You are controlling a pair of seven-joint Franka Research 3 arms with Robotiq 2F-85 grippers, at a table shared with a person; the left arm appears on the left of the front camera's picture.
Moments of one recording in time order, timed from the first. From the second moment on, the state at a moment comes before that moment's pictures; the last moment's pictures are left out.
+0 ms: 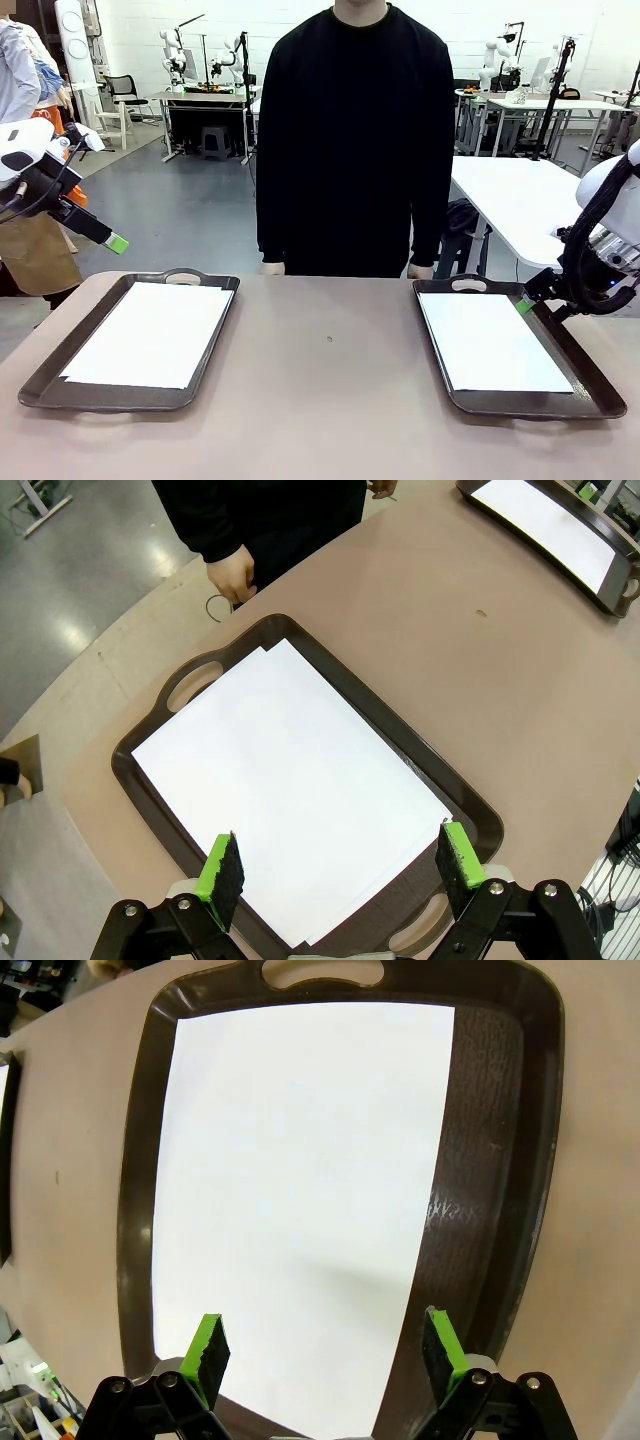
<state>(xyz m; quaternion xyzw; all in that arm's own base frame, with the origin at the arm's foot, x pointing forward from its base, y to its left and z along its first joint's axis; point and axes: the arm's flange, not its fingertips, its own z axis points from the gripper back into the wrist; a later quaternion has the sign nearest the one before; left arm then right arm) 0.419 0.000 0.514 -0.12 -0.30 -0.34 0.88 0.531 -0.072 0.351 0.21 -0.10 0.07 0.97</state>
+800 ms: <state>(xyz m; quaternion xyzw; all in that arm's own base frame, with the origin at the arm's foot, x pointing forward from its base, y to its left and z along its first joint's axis) 0.419 0.000 0.514 -0.12 -0.30 -0.34 0.88 0.531 -0.072 0.351 0.21 -0.10 0.07 0.97</state>
